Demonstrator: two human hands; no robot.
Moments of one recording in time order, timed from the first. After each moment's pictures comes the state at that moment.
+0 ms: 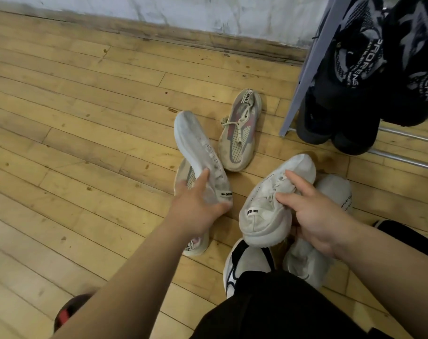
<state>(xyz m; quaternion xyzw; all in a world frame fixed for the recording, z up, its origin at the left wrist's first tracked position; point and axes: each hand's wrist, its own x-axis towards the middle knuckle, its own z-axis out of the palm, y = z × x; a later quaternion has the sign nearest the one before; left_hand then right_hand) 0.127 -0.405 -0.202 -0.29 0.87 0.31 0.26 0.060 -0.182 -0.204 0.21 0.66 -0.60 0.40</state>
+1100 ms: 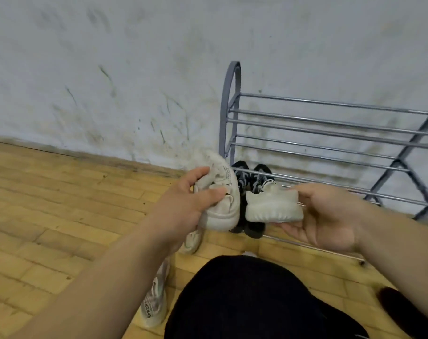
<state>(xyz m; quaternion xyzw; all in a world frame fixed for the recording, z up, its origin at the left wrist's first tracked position) 0.151 -0.295 0.111 -0.12 0.69 0.71 0.03 0.094 -0.046 0.135 0.19 0.59 -0.71 0.34</state>
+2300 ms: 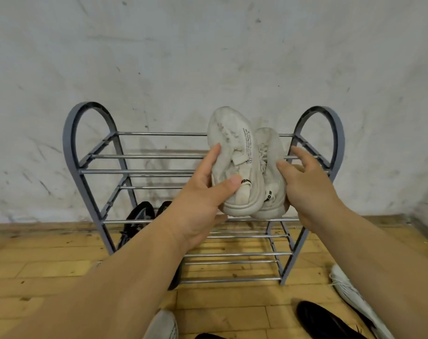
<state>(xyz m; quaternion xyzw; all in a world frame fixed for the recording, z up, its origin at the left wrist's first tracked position) 0.007 -0.037 0.157 0.09 0.59 0.79 0.14 0.000 0.159 0.167 0.10 0.74 -0.65 -0.15</state>
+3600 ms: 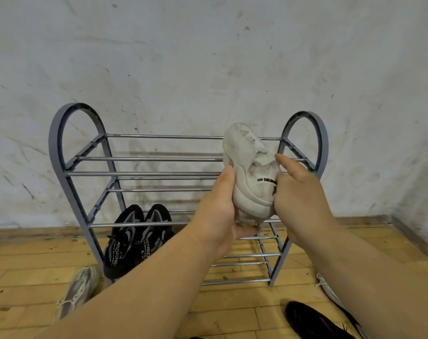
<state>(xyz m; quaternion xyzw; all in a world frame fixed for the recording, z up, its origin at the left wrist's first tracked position) 0.018 0.012 0.151 0.02 0.53 0.83 0.19 0.025 0.147 0.165 0.13 0.76 -0.61 -0.19</state>
